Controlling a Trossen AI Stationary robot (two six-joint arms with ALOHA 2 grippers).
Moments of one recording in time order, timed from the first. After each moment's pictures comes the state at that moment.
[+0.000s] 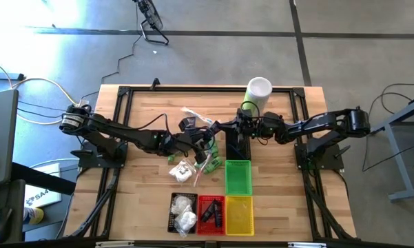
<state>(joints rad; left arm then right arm) -0.14 1.50 0.99 0.05 -0.59 -0.27 -0.15 1.45 0.54 1.01 -0.08 0.44</state>
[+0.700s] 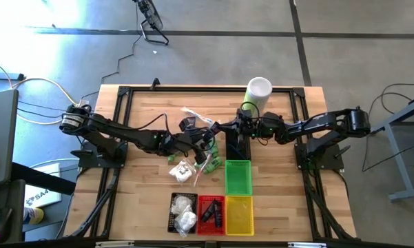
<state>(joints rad) -0.14 1.50 0.99 0.05 -0.58 -0.24 -0.15 1.45 0.54 1.01 -0.09 0.42</state>
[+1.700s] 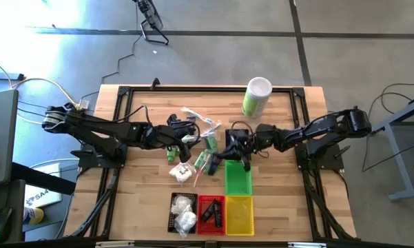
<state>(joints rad) -0.14 1.25 0.99 -0.22 -0.46 -0.29 0.05 1.45 0.60 0.80 -0.31 0.44</state>
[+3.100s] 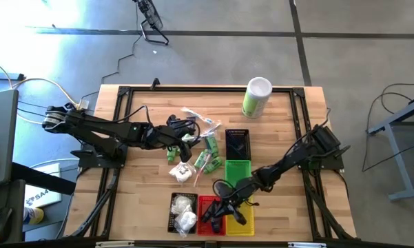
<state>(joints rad) -0.14 1.26 0.99 -0.22 -0.47 -0.38 0.48 1.91 0.88 0.74 -0.21 0.52</state>
